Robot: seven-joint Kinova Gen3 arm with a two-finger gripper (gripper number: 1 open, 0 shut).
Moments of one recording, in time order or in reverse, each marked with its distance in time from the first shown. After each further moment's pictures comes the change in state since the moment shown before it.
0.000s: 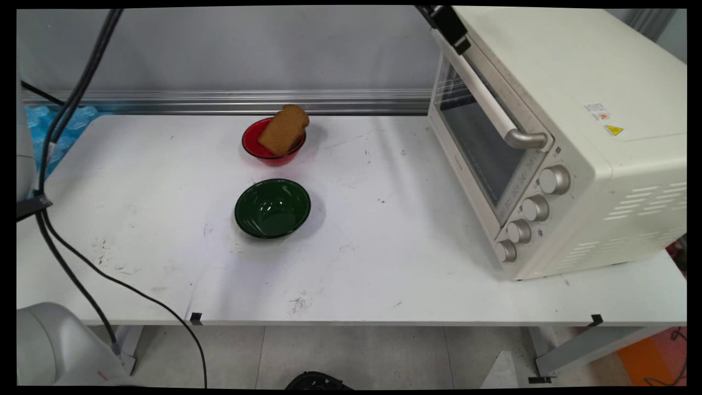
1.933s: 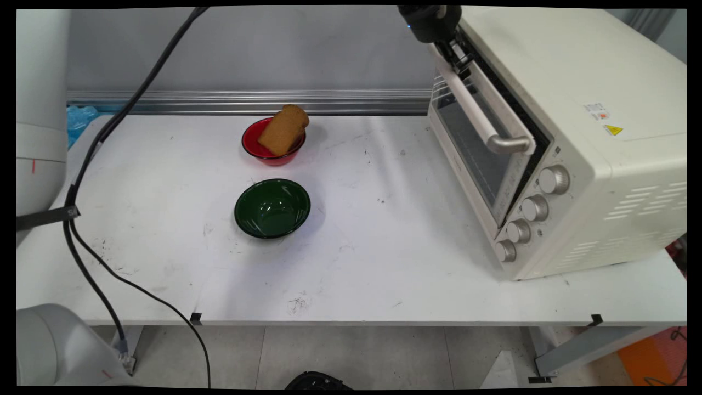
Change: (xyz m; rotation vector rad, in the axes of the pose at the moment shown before) arm 0.006 0.002 0.077 0.012 -0.108 -0.019
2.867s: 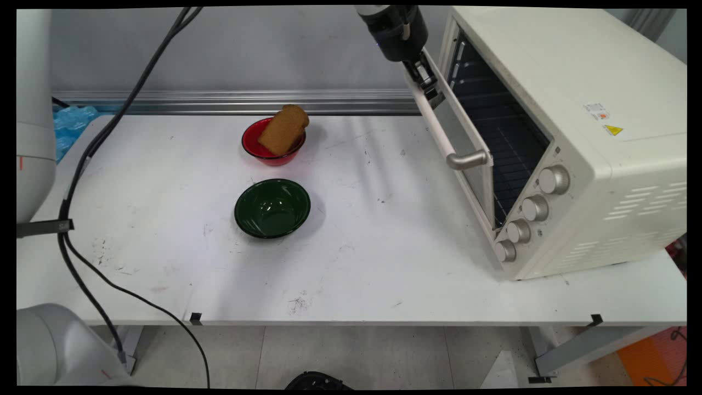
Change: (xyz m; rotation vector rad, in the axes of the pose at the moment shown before) arm -0.038 -0.008 -0.002 -0.011 -0.085 0.035
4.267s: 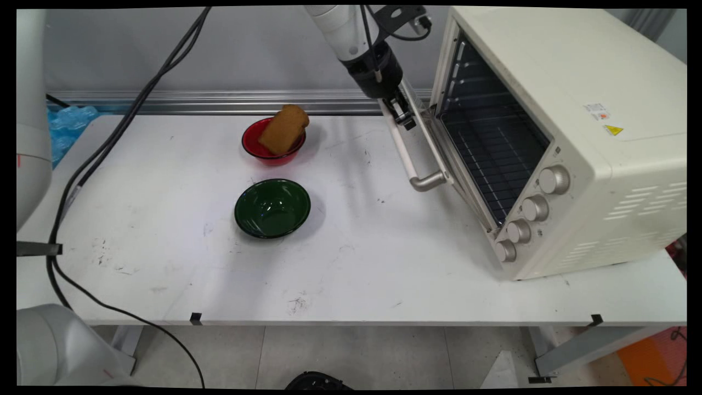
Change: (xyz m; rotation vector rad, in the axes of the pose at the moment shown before) arm -0.059 -0.010 0.041 -0.030 0.001 0.019
